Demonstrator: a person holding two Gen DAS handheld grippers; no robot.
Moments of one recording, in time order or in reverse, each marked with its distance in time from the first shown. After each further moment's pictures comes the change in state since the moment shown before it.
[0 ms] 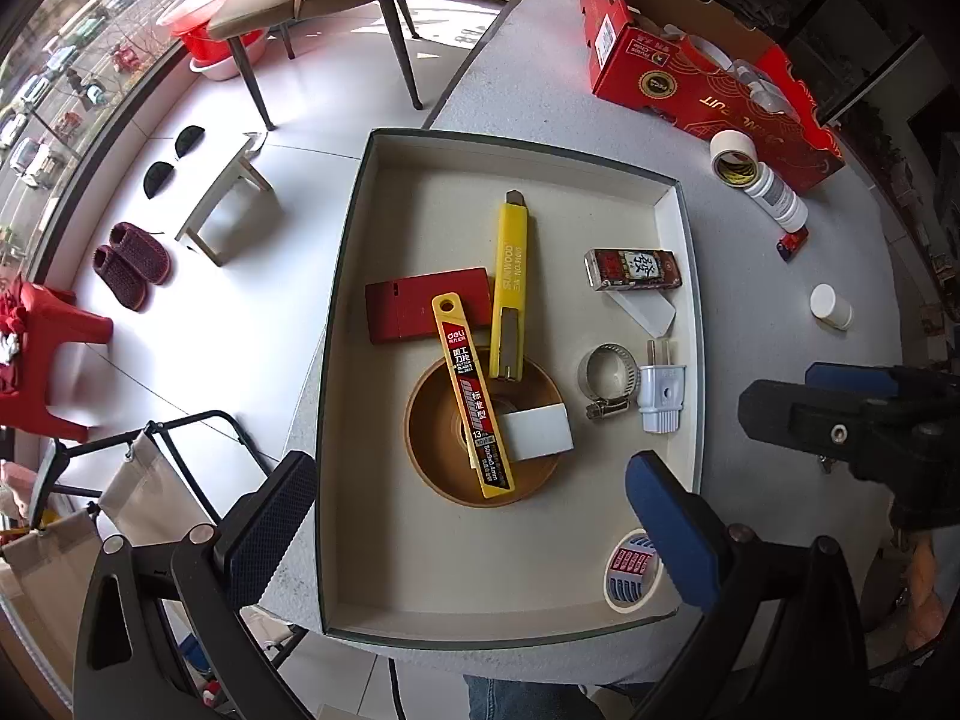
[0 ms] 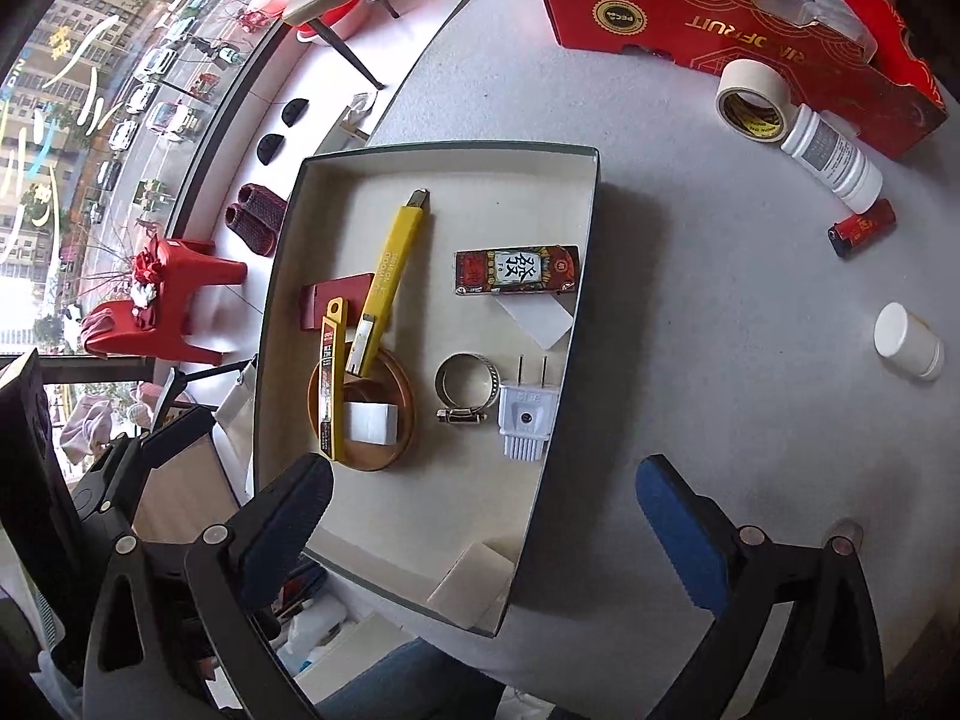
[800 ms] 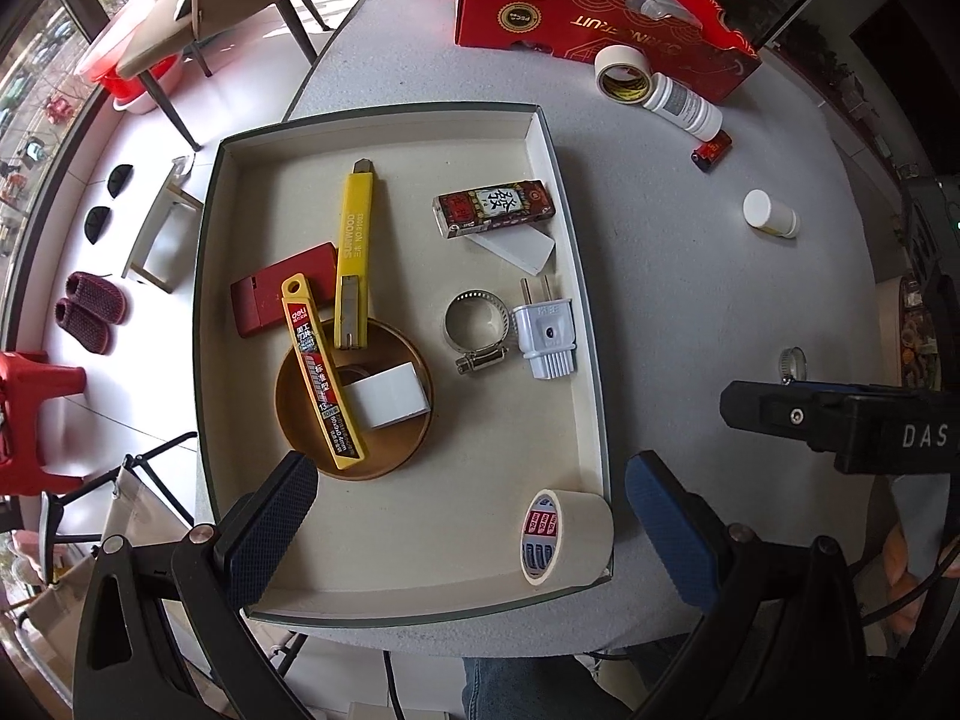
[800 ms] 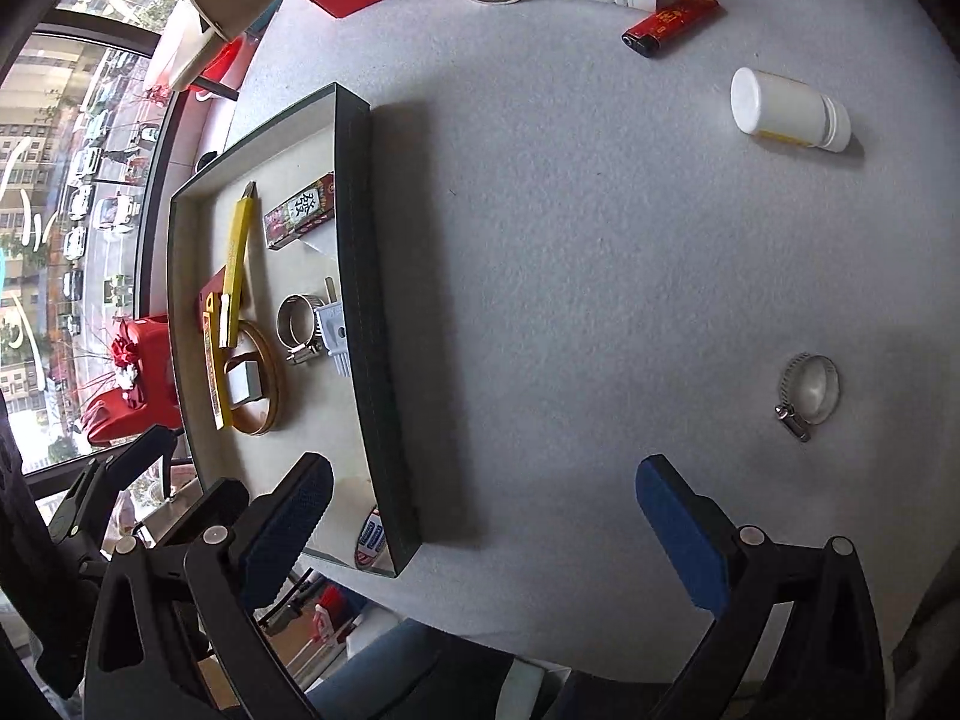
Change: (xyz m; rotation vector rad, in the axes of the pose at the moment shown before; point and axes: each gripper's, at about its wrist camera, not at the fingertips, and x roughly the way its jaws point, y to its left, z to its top) left arm 0.003 -0.070 -0.014 0.169 0.069 -0.051; right arm 0.004 -0.094 -0.057 0.293 0.030 0.007
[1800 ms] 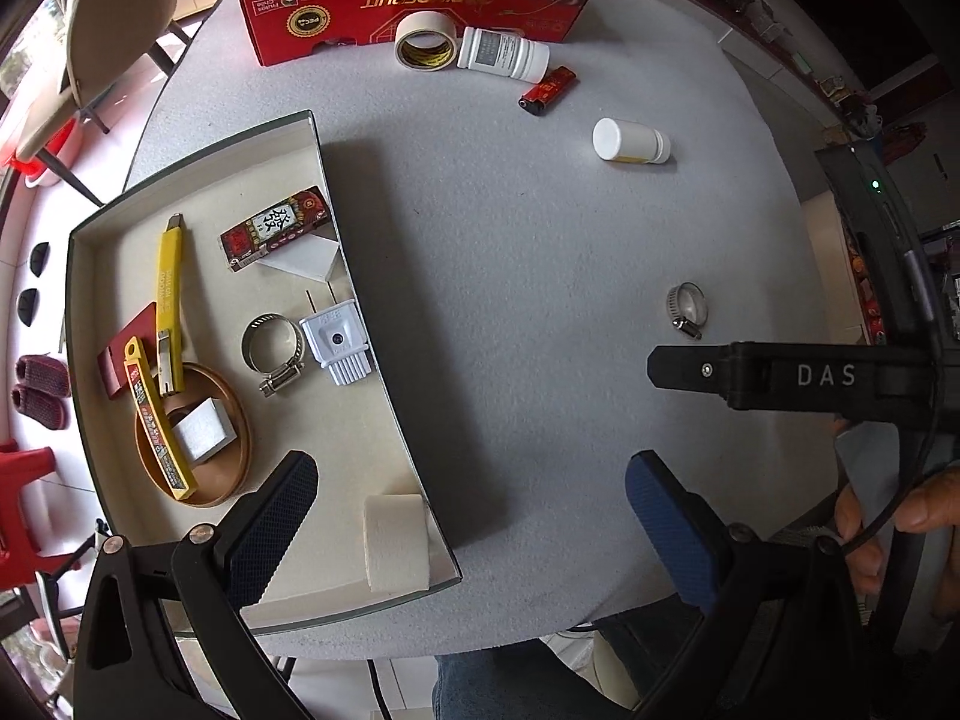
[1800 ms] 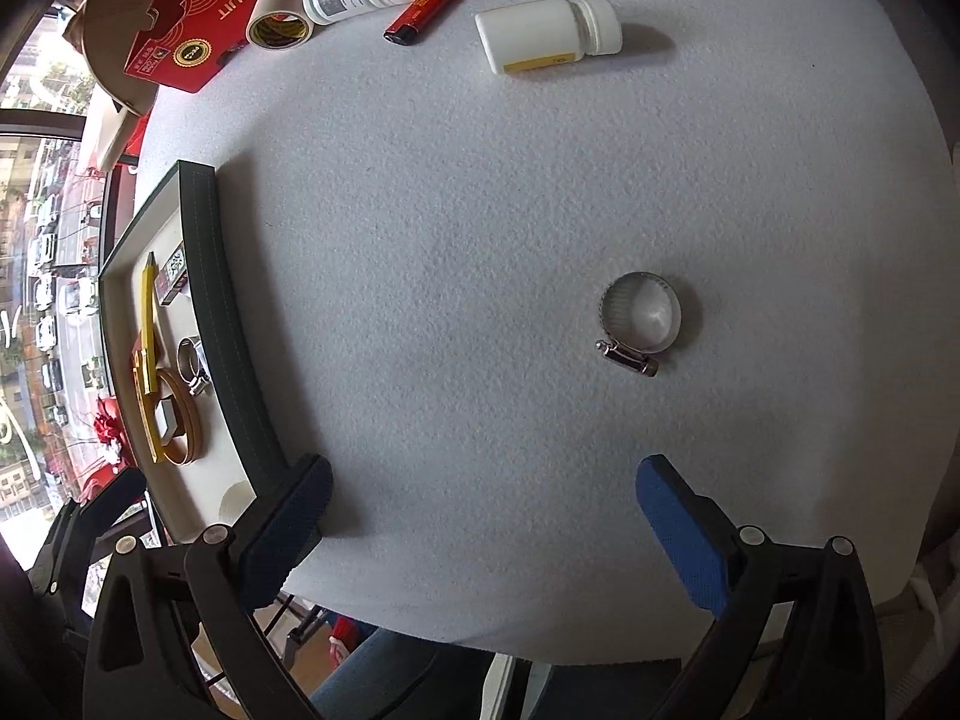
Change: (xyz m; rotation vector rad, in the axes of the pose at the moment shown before) left arm 0.002 -0.095 0.003 0.214 0.055 -0.089; right arm -0.017 -0.092 -0.026 0.206 -0.027 -0.050
